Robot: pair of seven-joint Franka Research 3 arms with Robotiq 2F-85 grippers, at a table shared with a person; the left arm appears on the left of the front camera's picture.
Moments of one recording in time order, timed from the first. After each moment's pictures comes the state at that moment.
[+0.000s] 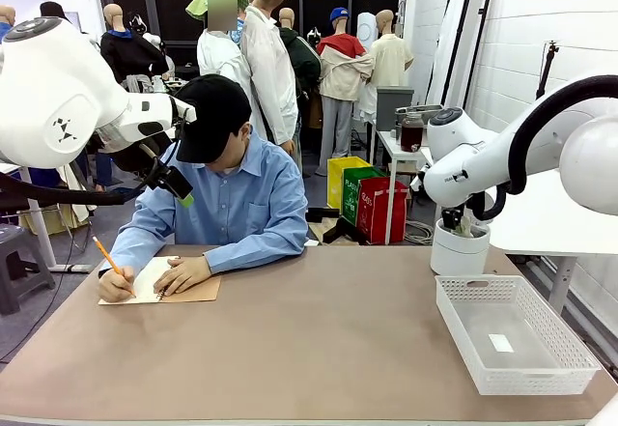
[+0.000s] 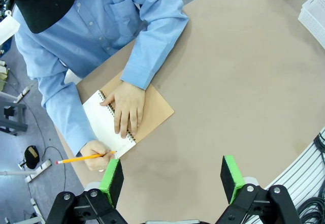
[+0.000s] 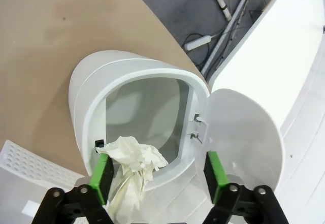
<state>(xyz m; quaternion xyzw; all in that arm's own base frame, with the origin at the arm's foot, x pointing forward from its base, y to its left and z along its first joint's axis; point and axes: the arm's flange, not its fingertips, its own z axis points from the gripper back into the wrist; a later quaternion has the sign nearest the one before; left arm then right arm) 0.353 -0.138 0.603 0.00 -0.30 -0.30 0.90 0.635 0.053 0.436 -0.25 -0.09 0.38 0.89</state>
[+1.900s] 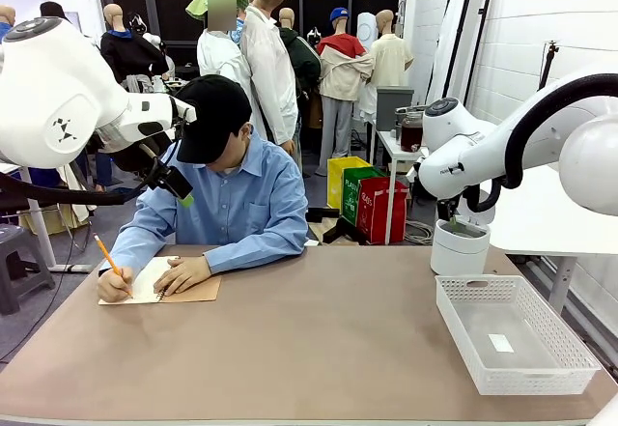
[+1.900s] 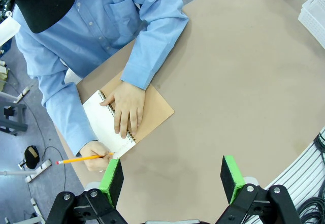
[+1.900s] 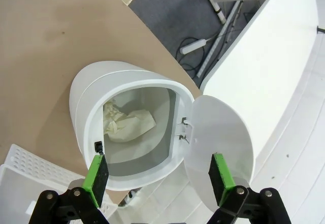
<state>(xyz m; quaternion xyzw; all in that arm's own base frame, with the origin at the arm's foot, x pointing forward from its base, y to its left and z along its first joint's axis) 0.353 -0.138 0.603 0.00 -0.30 -0.30 0.90 0.639 0.065 0.456 -0.25 -0.10 0.37 0.89</state>
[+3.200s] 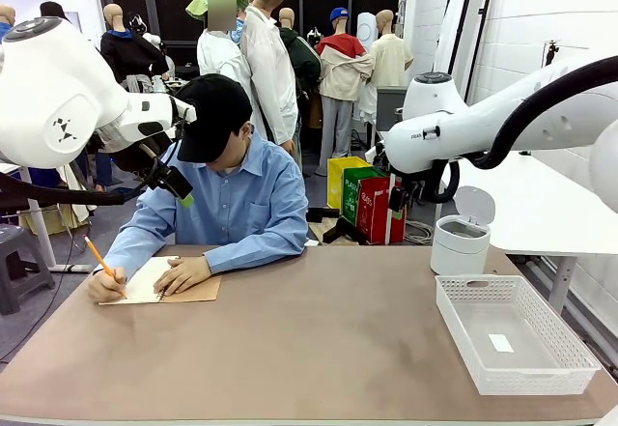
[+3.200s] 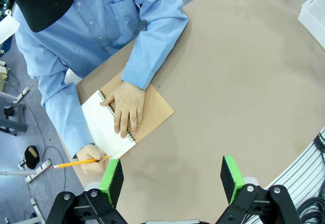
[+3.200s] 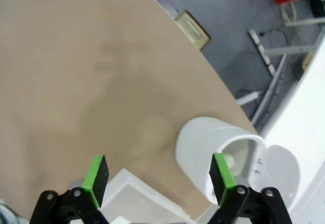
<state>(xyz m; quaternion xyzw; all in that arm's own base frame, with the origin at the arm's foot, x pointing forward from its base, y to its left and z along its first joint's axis) 0.353 -0.138 0.603 0.00 -0.30 -0.30 0.90 0.573 0.171 0.503 -0.07 -0.16 0.41 0.89</state>
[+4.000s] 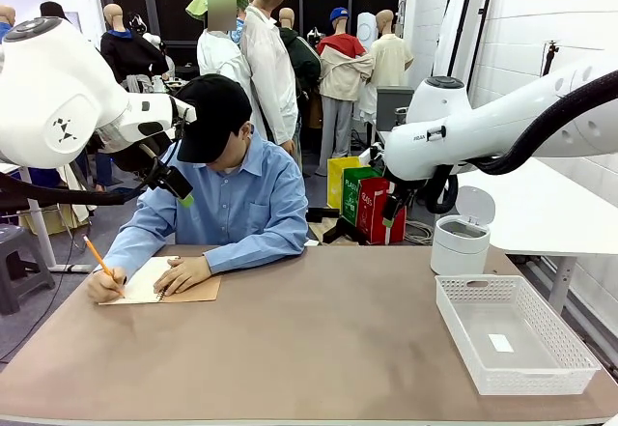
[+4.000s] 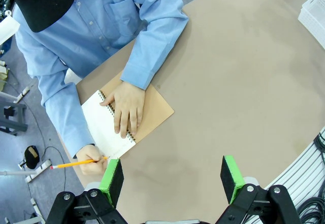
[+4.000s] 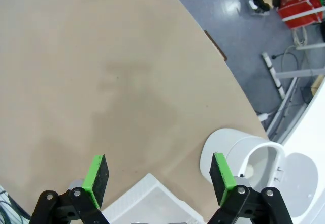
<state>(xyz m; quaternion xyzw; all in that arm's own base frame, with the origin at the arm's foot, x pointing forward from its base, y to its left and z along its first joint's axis) 0.353 -0.138 0.603 0.00 -0.30 -0.30 0.90 0.533 0.182 0.502 -0.04 -0.19 0.44 0.88</state>
